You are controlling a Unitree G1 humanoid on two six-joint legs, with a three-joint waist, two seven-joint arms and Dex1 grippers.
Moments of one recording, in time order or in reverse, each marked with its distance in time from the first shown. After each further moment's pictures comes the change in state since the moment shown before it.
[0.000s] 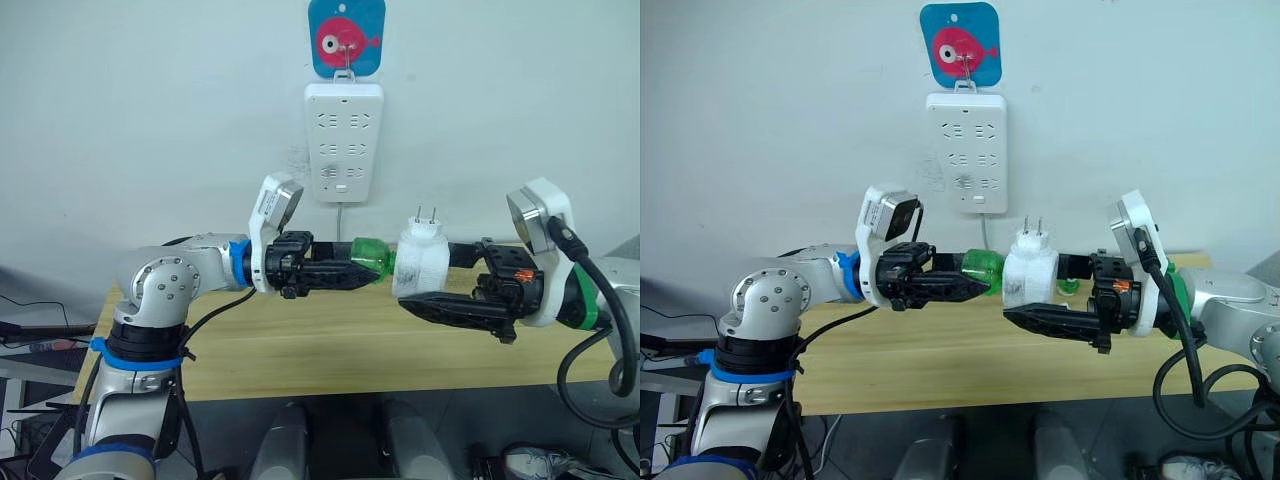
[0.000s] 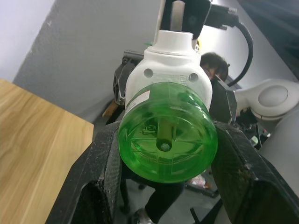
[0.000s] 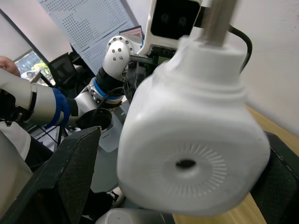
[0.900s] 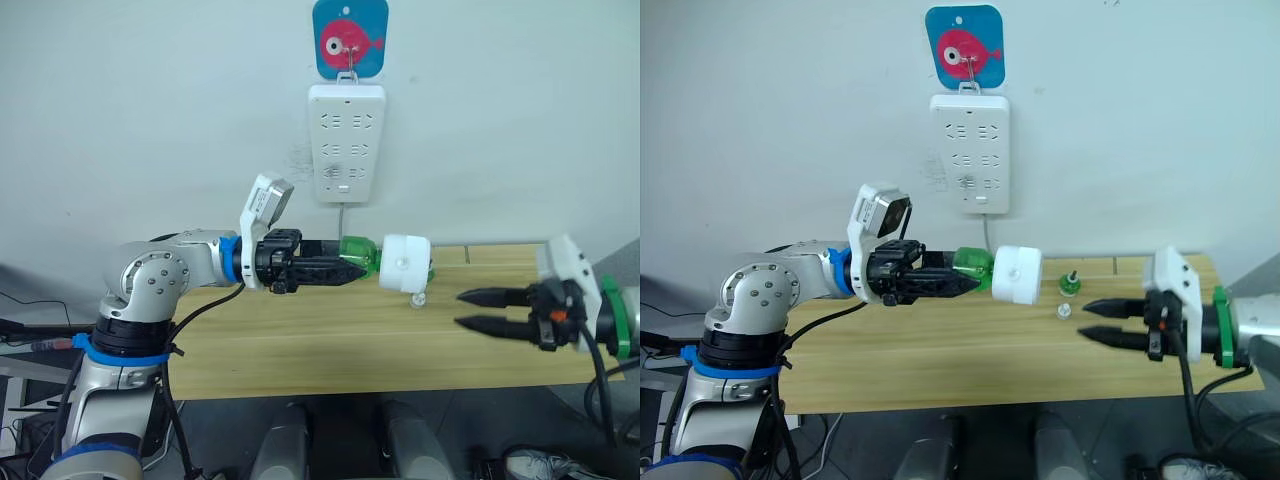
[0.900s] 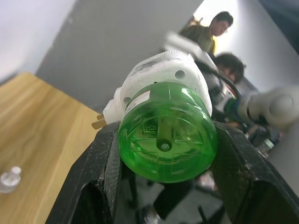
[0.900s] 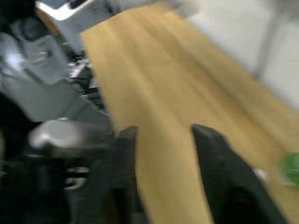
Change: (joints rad) left arm -0.015 0.105 -0.034 0.035 0.026 -0.021 -0.098; right arm 0.311 -0.161 -0.117 0.106 -0.606 -0.277 0.425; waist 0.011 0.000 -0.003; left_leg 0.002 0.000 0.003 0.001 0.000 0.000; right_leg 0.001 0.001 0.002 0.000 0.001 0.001
